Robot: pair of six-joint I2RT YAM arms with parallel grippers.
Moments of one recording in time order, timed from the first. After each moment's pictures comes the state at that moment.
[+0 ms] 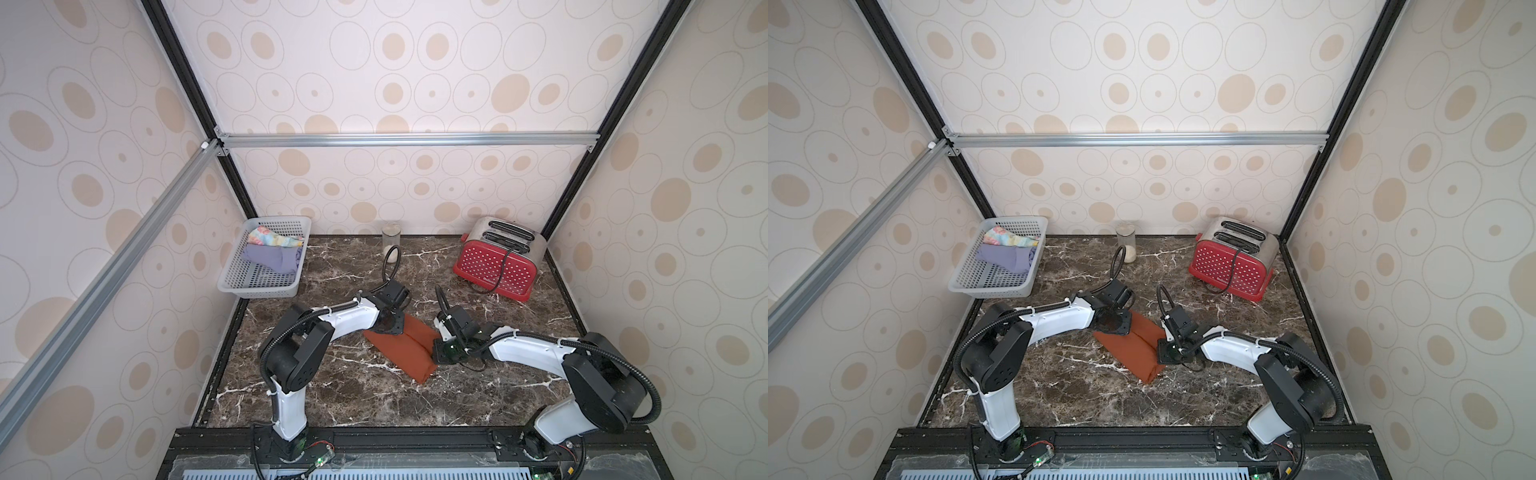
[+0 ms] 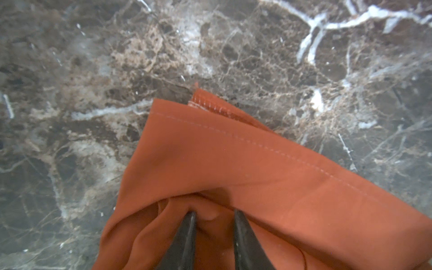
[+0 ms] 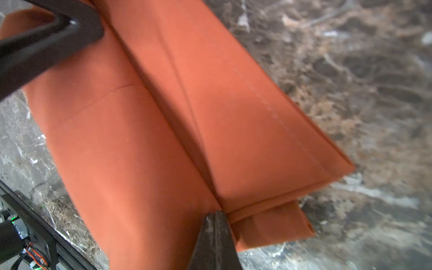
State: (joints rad) left arm -0.67 1.88 1.19 -0.50 -0.07 -0.53; right arm 0.68 1.52 0.73 -0.34 -0.23 0.63
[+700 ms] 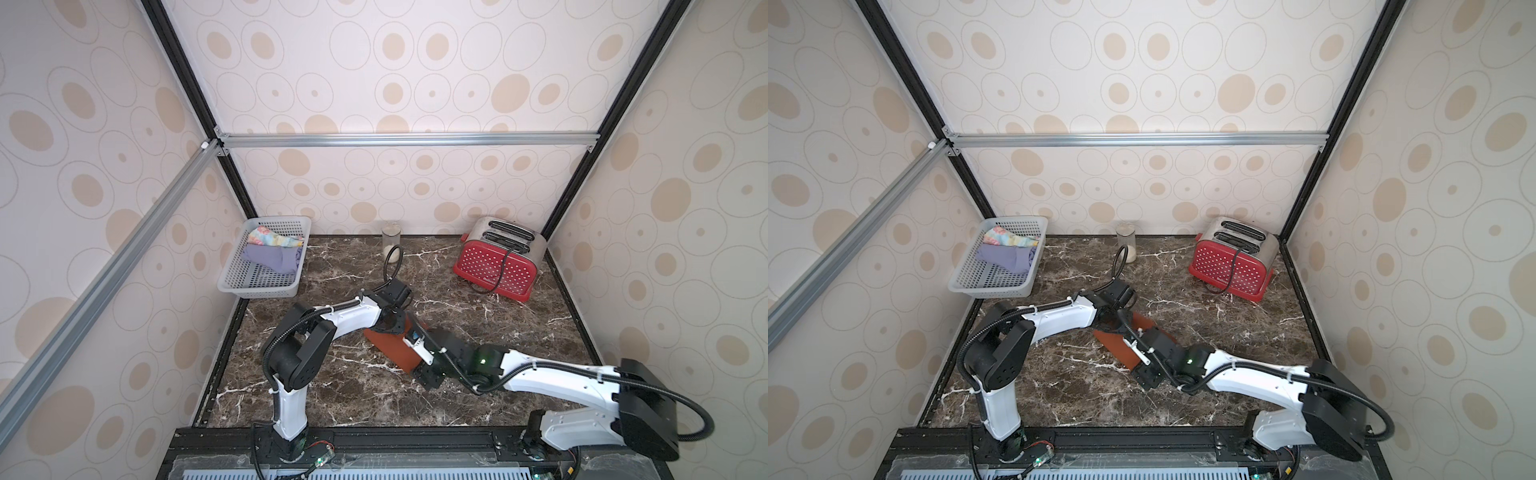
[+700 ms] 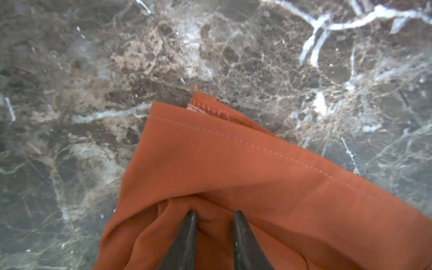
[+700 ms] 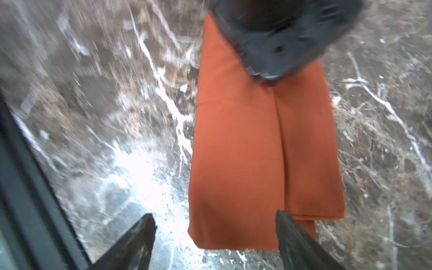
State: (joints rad) left arm -0.68 1.90 1.21 -0.52 -0.07 -0.53; right arm 1.06 1.36 0.79 -0.38 0.14 0.07
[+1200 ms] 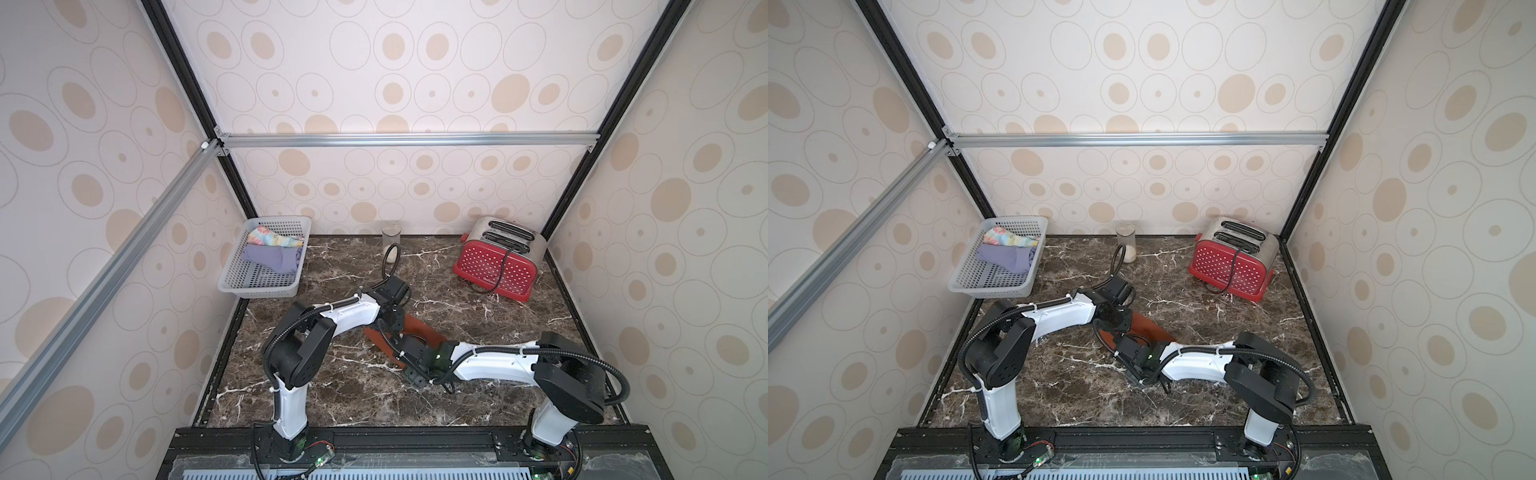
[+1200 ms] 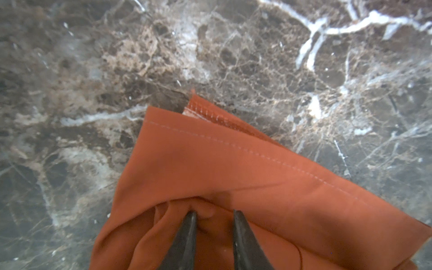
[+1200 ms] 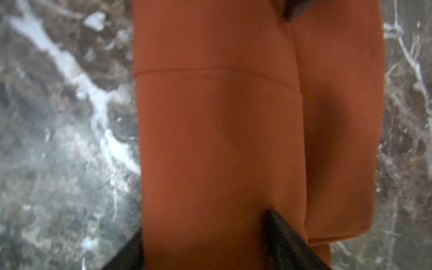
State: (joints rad) left arm -0.65 1.91 1.24 -0.54 0.00 -0.54; right arm 1.07 1.70 0.92 -0.44 0.30 0.21
